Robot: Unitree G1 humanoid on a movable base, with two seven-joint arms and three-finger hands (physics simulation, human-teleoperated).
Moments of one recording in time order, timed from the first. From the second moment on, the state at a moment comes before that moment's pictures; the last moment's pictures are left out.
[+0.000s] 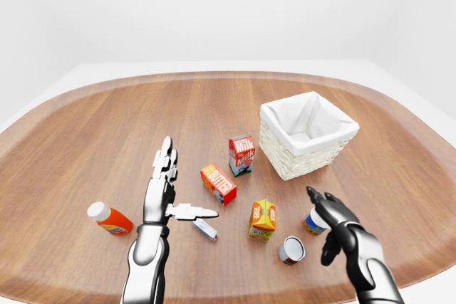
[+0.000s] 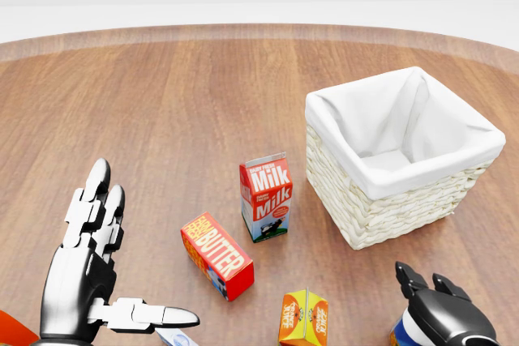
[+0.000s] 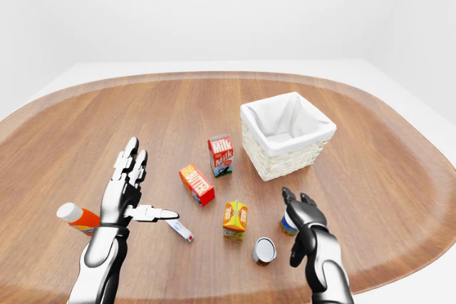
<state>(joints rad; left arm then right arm) 0.16 0.01 0.01 -0.23 0.00 -0.09 -0.11 0.09 -0.21 -0.13 0.10 -1.16 0.09 0.47</state>
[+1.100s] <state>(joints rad) 0.16 0.01 0.01 -0.23 0.00 -0.09 -0.11 0.05 -0.23 -0.11 0.24 -1.12 0.09 0.39</state>
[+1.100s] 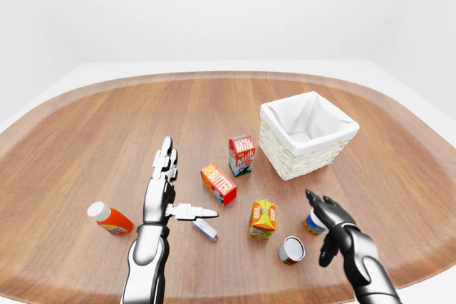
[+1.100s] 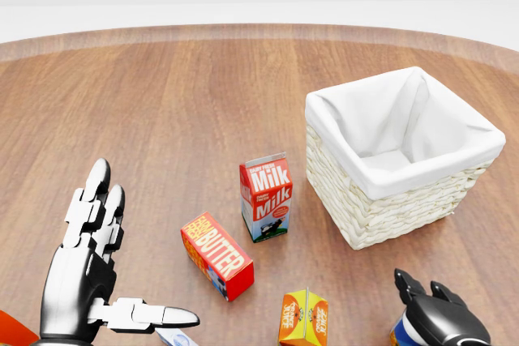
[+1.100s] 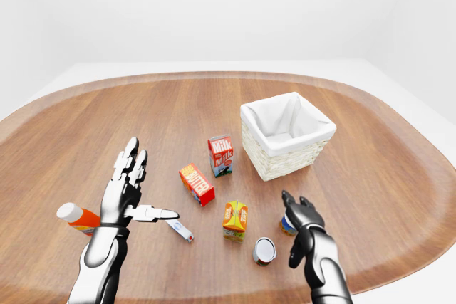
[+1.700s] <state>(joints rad) 0.16 0.01 0.01 -0.23 0.00 -0.09 -0.11 0.04 -0.24 -0.09 0.27 -1.11 0.09 0.38</state>
